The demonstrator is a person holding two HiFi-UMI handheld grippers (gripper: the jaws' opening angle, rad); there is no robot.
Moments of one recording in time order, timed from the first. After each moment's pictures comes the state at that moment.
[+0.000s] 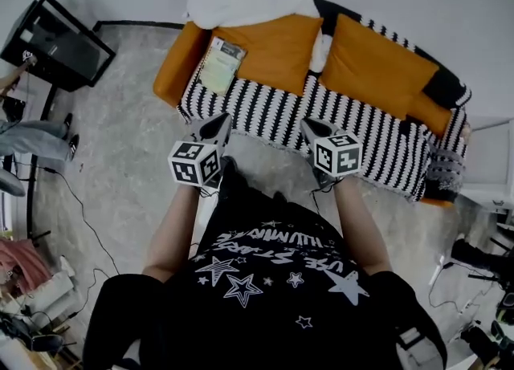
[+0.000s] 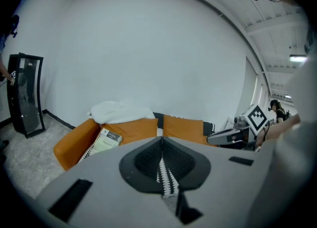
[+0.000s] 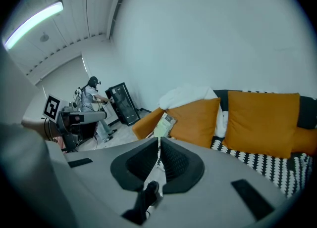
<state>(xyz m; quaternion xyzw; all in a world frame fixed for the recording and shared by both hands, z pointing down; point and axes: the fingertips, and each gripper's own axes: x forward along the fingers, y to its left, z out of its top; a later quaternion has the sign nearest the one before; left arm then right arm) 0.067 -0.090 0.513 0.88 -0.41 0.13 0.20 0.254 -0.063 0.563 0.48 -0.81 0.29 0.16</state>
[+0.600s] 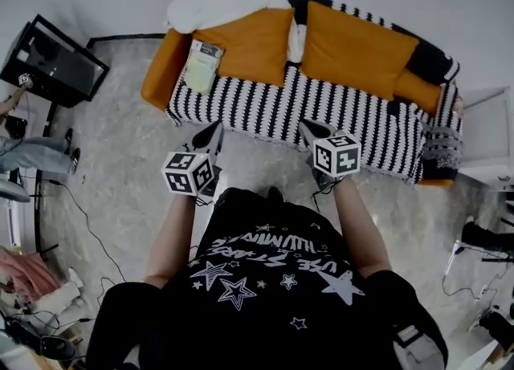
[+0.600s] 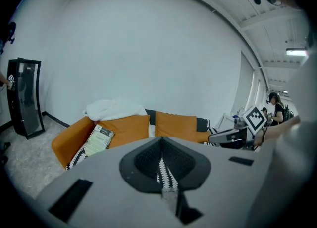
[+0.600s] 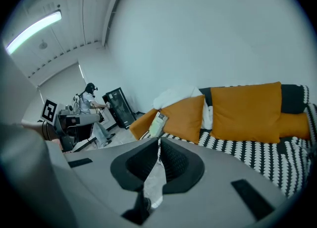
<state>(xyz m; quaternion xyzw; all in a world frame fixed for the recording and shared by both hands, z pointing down) 0.122 -0.014 0.517 0.88 -0.41 0.14 0.19 0.329 0.016 0.578 0.50 -0.80 0.31 0.13</state>
